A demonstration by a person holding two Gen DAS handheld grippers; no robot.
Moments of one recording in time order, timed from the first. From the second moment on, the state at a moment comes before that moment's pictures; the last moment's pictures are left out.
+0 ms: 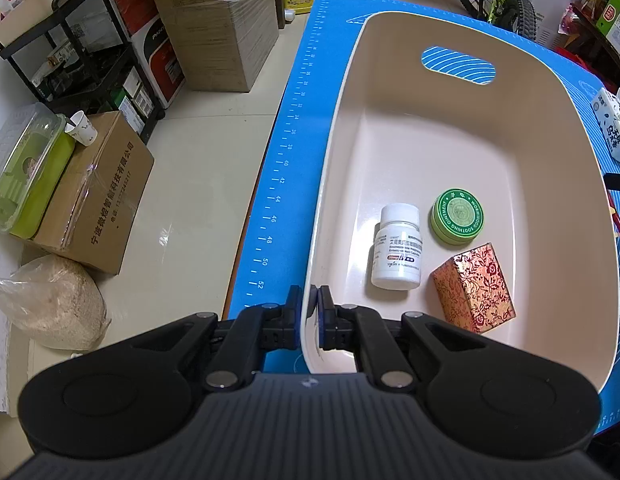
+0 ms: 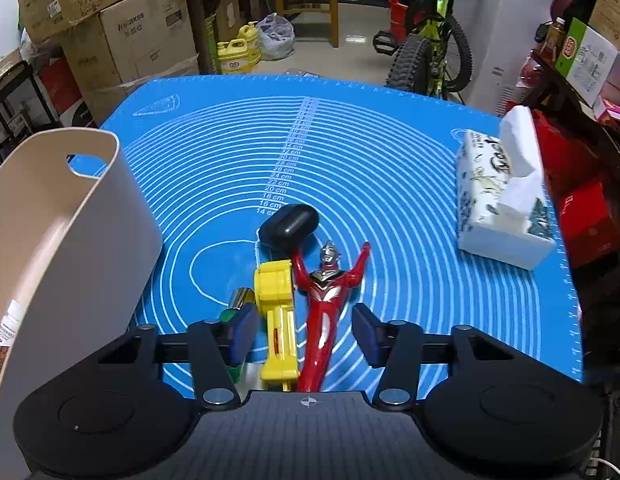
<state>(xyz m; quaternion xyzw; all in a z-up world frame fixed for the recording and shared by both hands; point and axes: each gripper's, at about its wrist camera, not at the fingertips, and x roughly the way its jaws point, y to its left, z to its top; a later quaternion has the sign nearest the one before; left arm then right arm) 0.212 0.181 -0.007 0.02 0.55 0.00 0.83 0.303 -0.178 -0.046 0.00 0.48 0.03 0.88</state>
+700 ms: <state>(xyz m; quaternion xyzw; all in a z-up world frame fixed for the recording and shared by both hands) 0.212 0.181 -0.006 0.03 0.55 0.00 0.83 0.309 -0.211 -0.043 0.05 0.46 0.03 0.89</state>
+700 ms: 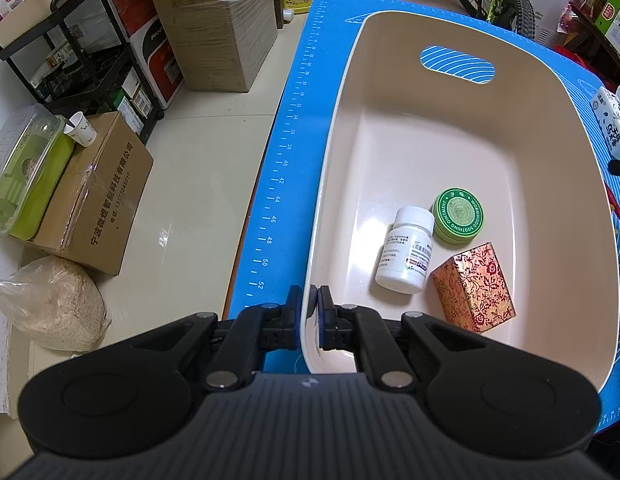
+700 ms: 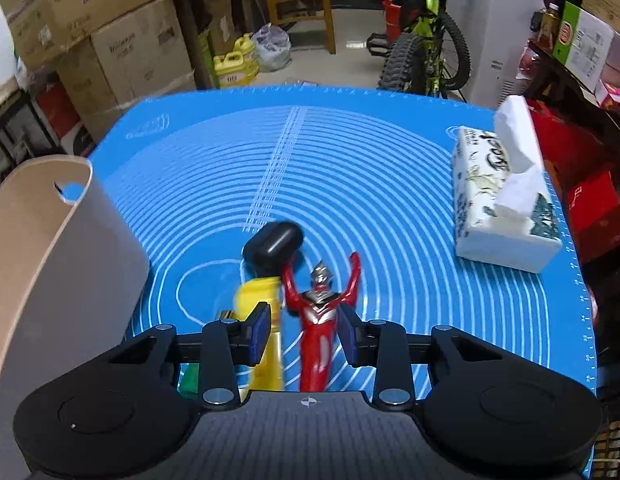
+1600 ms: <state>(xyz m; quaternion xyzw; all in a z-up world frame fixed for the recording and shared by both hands) 0.213 0.180 -0.006 0.03 0.55 0.00 0.83 0.323 -0.195 -0.088 0.01 0.51 0.02 0.86</state>
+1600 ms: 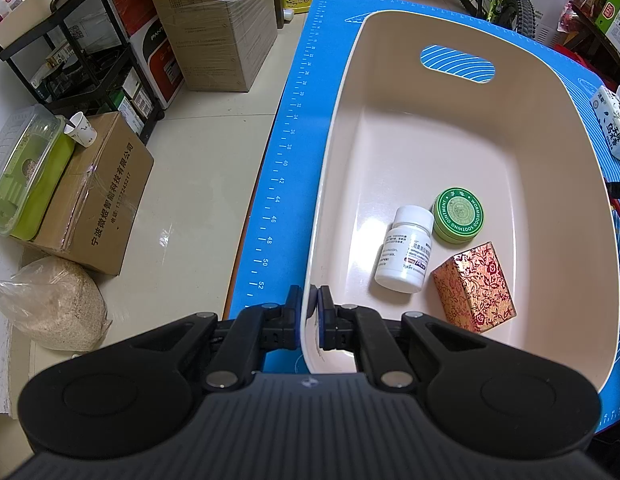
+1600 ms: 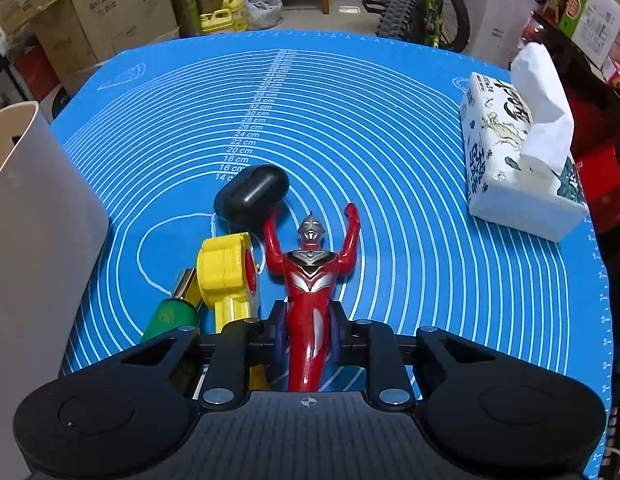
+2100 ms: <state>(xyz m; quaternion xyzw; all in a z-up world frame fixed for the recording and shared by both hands) 0.213 0.182 -0.005 0.02 0.55 0.00 0.83 0.278 -0.210 -0.027 0.01 0.45 0.01 0.89</state>
